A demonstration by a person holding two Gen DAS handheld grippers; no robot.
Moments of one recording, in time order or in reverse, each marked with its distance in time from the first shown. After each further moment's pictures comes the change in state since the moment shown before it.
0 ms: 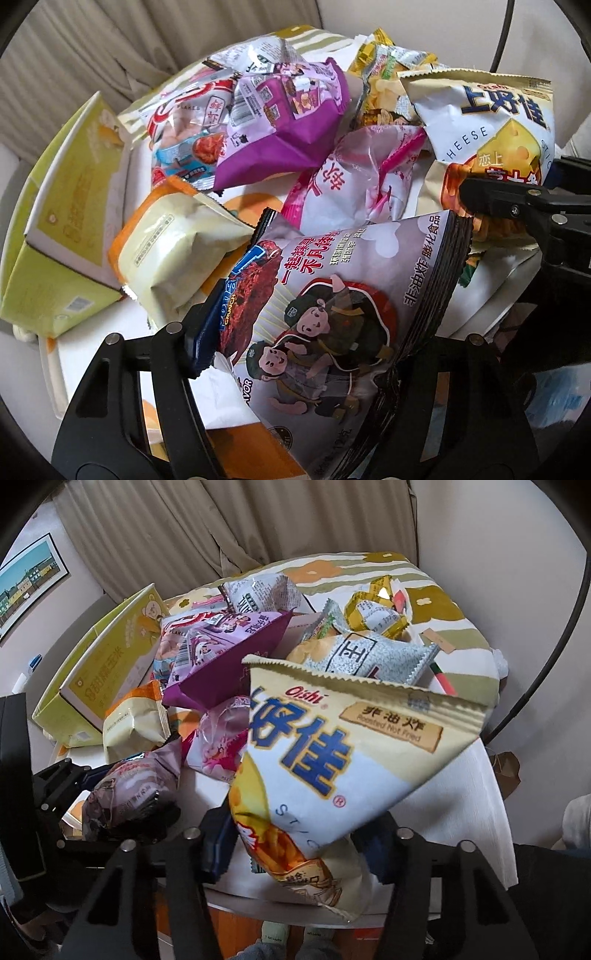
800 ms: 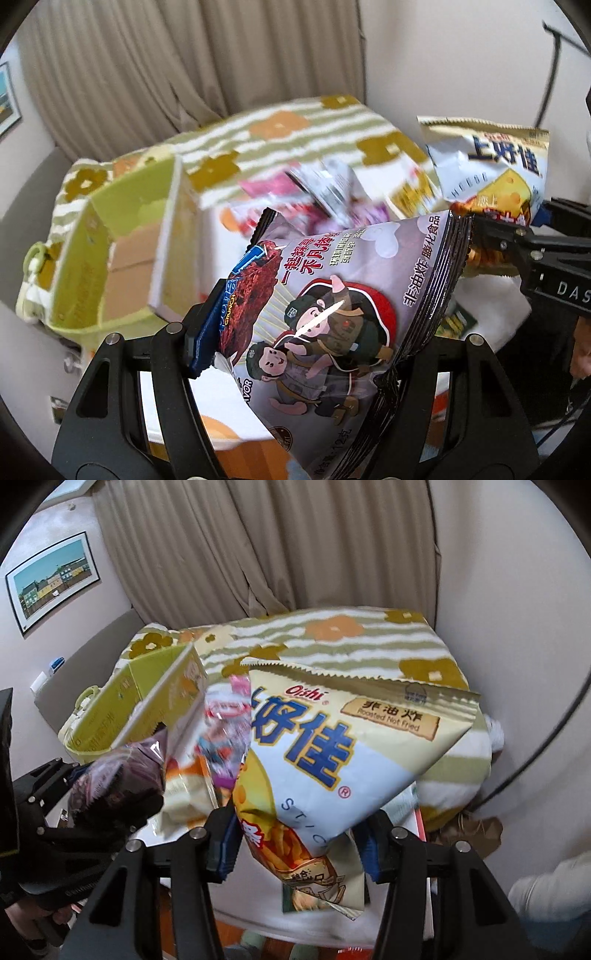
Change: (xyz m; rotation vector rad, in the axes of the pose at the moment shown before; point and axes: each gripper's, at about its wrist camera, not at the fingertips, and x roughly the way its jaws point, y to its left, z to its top) left arm -0.114 0.079 0.060 -0.194 -0.218 0.038; right arm -0.082 0.052 0.087 -0.139 -0.143 0.010
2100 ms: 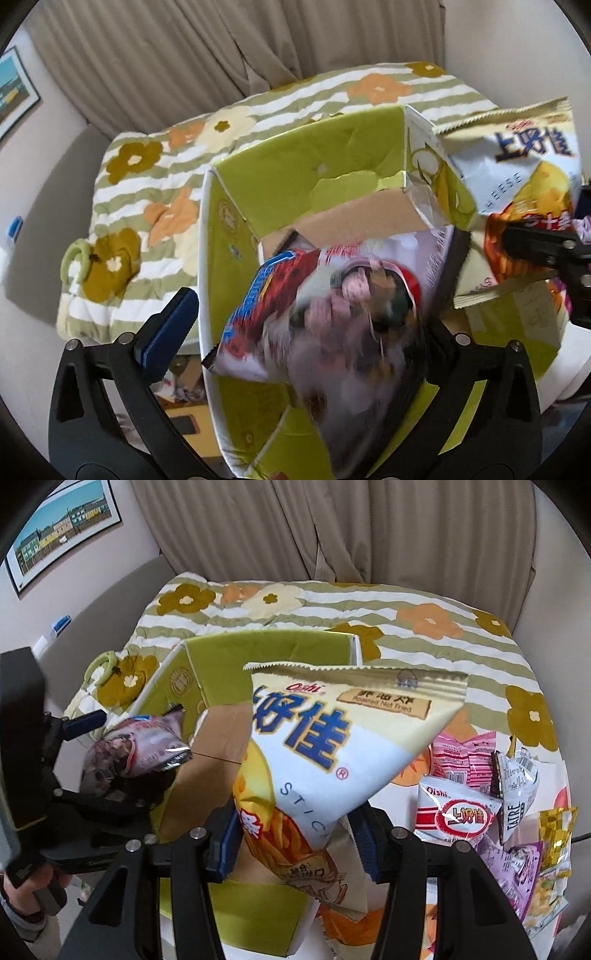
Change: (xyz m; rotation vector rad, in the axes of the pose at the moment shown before) left arm 0.109 0.310 0.027 0.019 0.156 0.149; right arm 0.184 0.259 0.122 -0.099 0.203 0.060
